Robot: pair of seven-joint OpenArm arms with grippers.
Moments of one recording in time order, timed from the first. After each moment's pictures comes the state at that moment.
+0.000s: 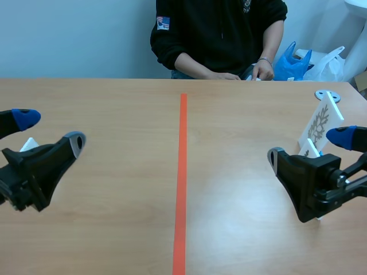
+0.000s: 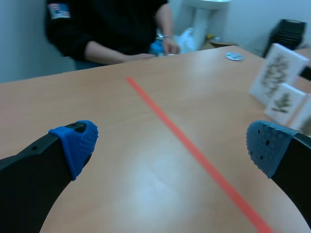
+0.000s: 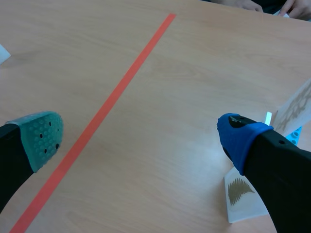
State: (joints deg) left arm 34.6 -34.4 -5.2 107.0 -28.7 -28.1 -14.1; right arm -38.3 16.2 17.5 119.2 23.3 32.4 -12.6
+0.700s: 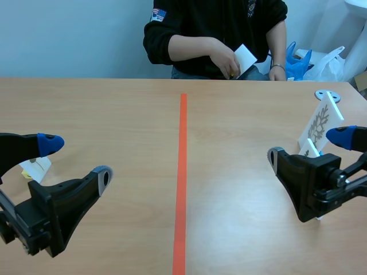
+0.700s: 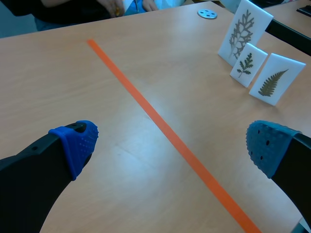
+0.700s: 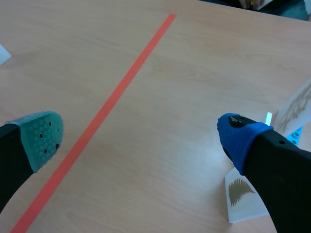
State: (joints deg) left arm 41.1 -30.0 -5.2 116.5 -25.6 -27.5 -1.9; right arm -38.3 16.2 17.5 119.2 23.5 32.4 -12.6
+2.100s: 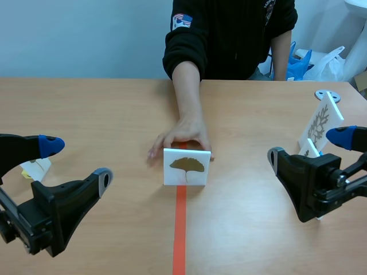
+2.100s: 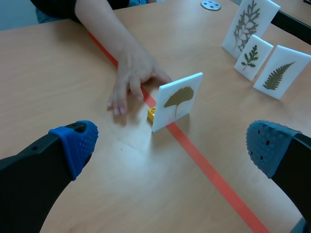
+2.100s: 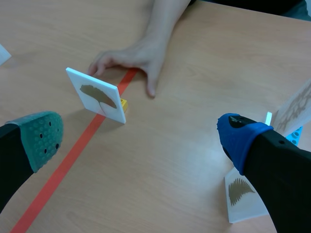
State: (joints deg) left arm 40.3 -30.0 -5.2 116.3 -25.6 -27.5 0.1; right arm -38.3 16.2 17.5 119.2 23.5 32.4 -12.6
